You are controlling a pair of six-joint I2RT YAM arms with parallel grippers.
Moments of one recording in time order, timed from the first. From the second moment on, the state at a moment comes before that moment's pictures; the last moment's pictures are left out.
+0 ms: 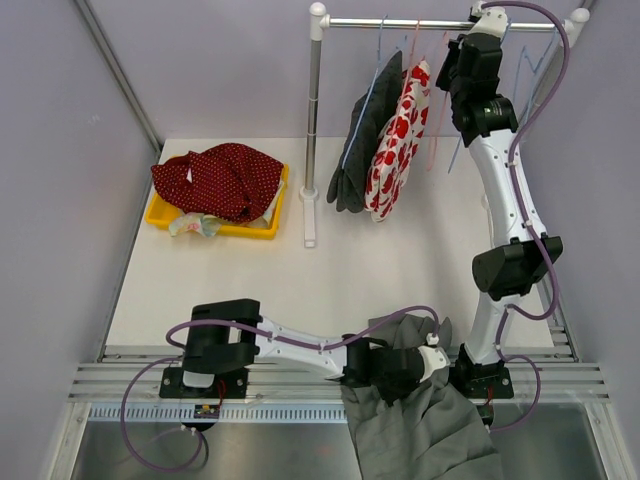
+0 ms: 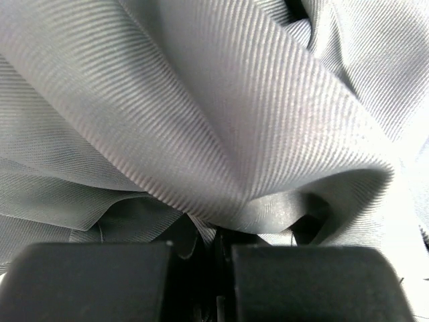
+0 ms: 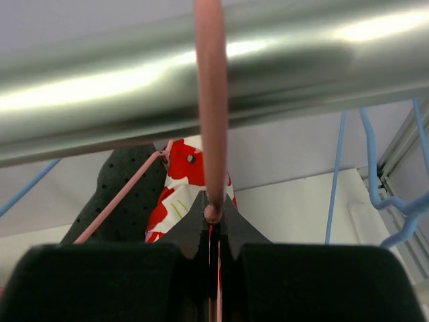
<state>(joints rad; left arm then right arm) -1.59 1.90 1.19 -0.17 0.03 -0.42 0.18 1.95 2.32 -0.47 0.30 0.19</state>
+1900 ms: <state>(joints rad) -0.42 1.67 2.30 -0.63 -0.76 0.19 0.18 1.00 1.52 -0.47 0.34 0.30</state>
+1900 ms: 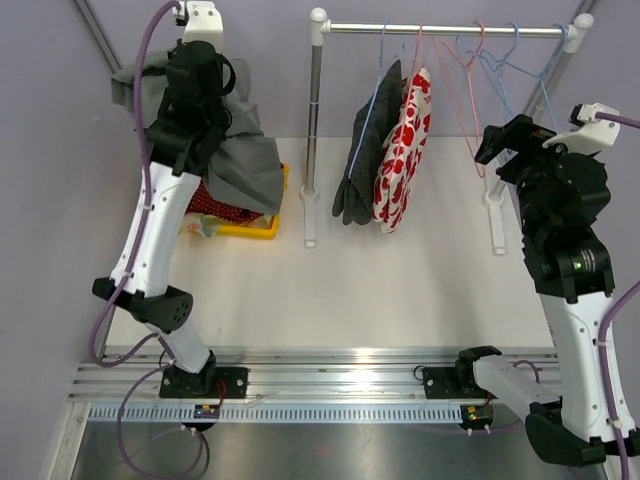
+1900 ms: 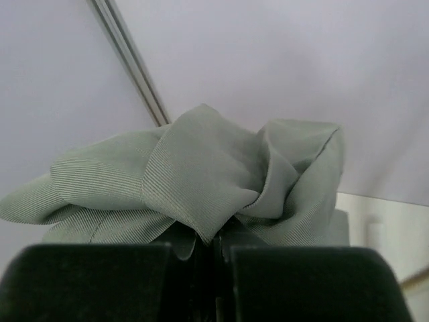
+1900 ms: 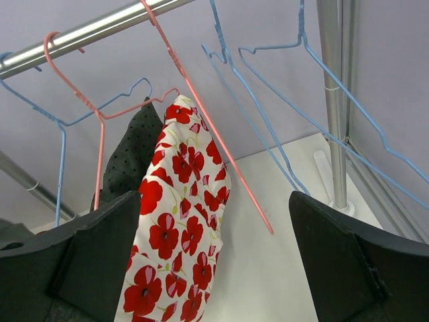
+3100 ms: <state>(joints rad) -0.13 1.24 1.51 -0.54 -0.19 -0.19 0.24 1.54 2.00 -0.67 0.02 0.29</state>
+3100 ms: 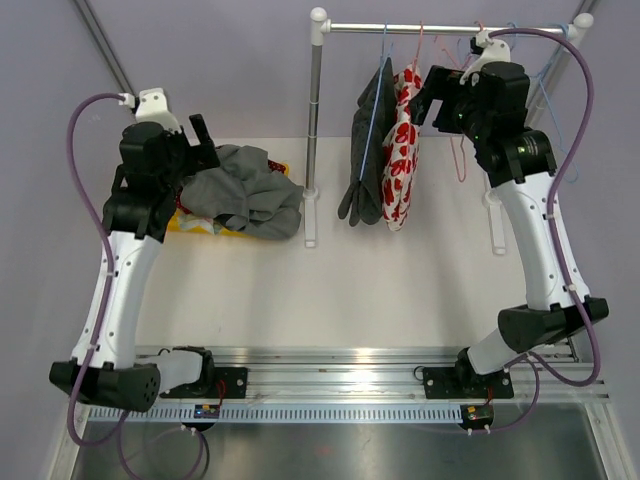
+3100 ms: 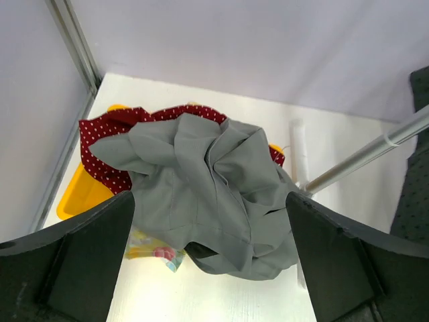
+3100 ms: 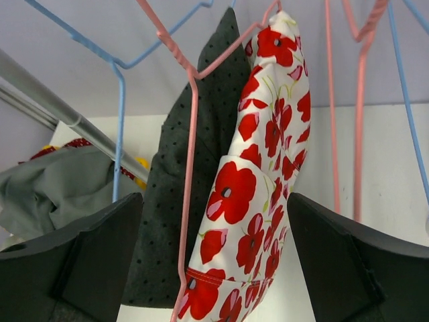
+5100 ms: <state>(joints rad) -0.78 1.46 1.45 0.04 0.45 -0.34 0.33 1.17 1.94 -1.01 -0.08 0.38</state>
